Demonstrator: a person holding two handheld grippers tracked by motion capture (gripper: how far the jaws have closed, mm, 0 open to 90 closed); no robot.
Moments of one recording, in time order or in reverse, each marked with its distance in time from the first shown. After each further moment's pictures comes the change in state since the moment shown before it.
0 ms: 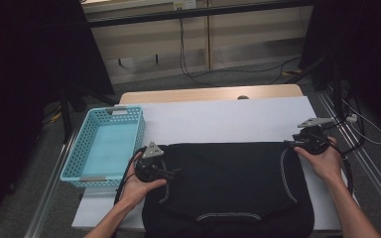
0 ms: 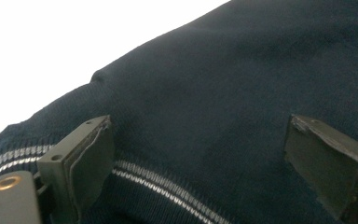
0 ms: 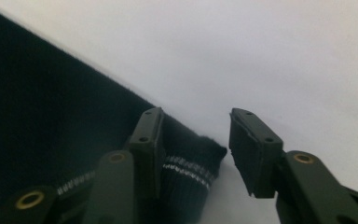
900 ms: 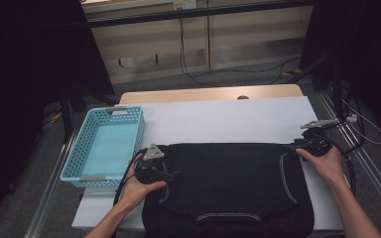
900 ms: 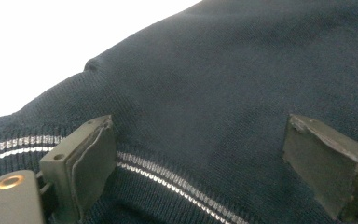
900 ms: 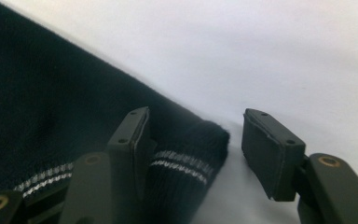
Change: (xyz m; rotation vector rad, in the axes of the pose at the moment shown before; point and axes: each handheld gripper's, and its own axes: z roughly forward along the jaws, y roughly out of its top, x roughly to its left) left arm -0.002 -0.003 0.002 0.024 -0.012 0.025; right arm -0.011 -0.009 0.002 0.024 0.095 0.102
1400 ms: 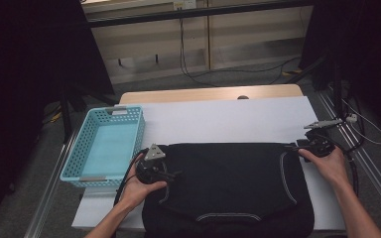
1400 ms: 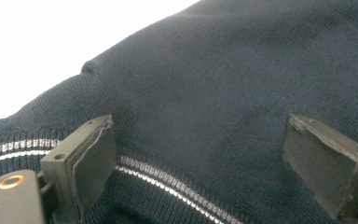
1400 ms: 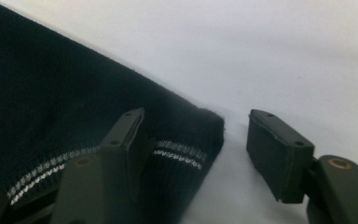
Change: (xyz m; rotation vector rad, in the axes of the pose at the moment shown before) left arm -0.002 0.000 0.001 -0.003 0.006 0.010; right arm -0.004 -0.005 -0.002 0.008 0.029 0.036
